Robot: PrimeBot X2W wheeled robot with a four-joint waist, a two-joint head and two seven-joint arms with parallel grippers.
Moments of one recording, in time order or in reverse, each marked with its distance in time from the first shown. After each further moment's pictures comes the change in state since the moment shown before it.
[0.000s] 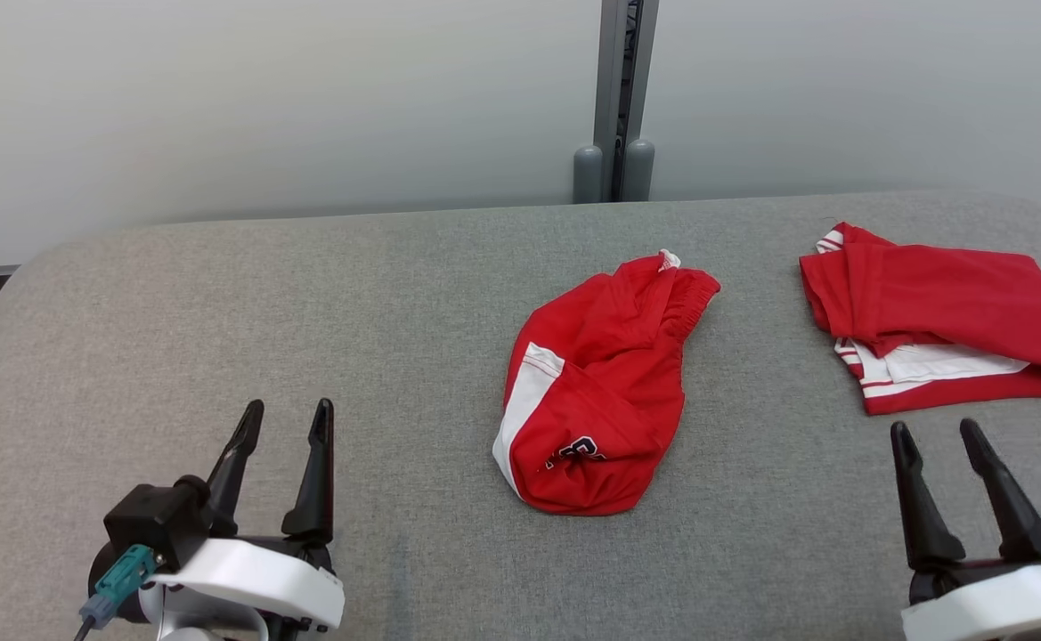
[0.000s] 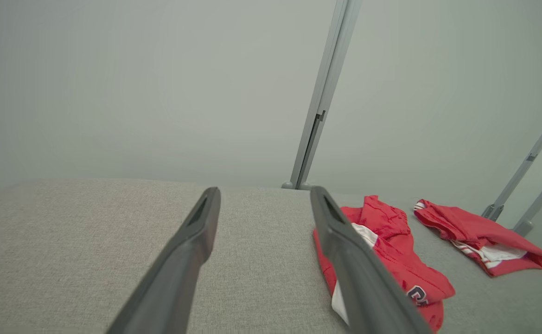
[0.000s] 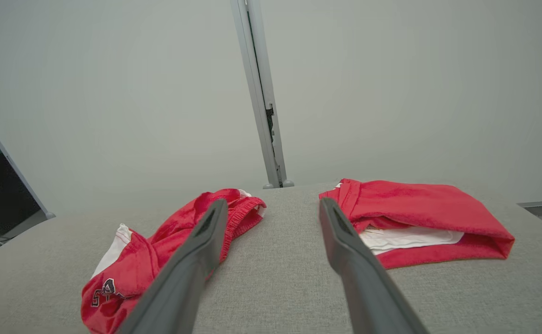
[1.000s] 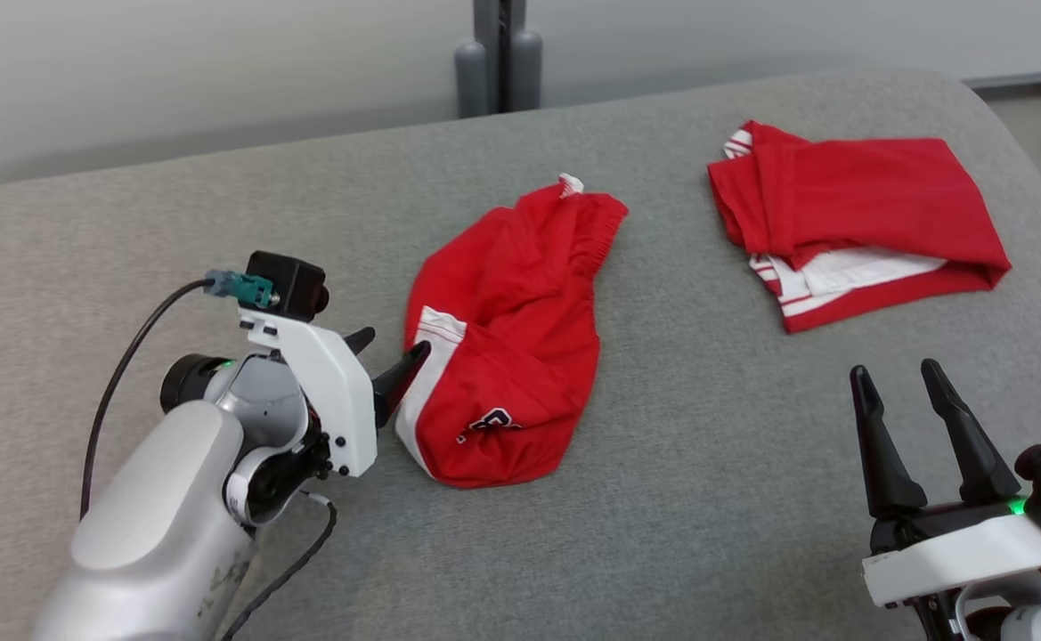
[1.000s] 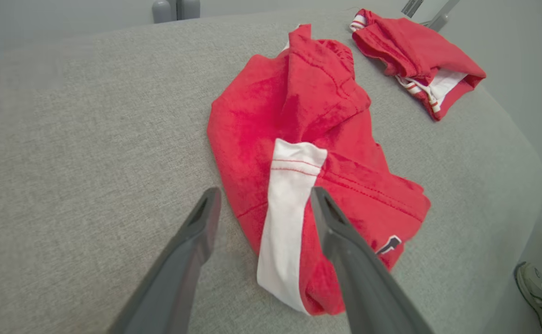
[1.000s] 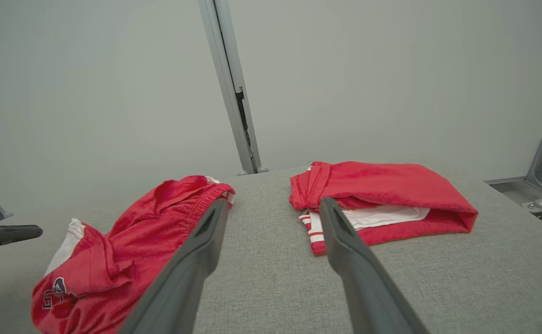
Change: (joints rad) left arm -0.509 0.005 -0.188 0.380 -0.190 -0.251 0.644; right arm -0.088 0.034 0.049 -0.028 -0.028 0.000 0.011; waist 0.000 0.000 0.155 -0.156
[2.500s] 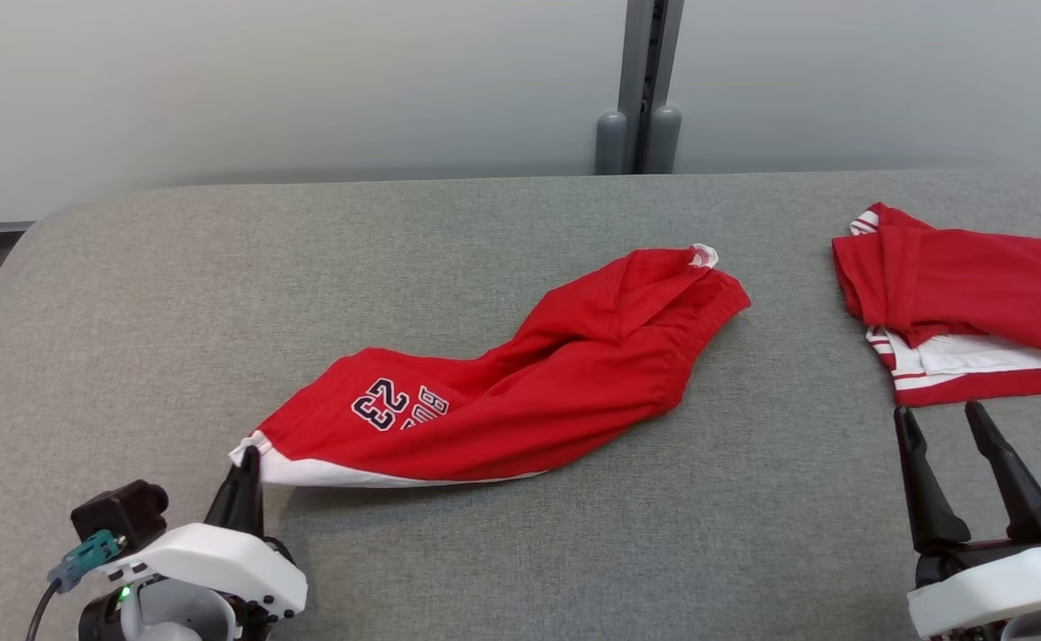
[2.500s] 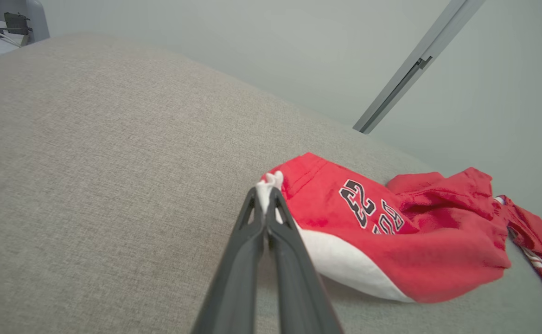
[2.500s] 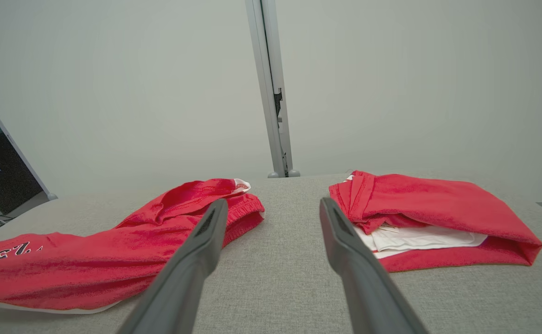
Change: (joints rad) left arm 0.442 0.022 0.145 -0.168 -0.129 0.329 -0.581; right arm 0.070 -0.038 -0.050 0.011 0.006 0.000 0.016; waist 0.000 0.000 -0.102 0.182
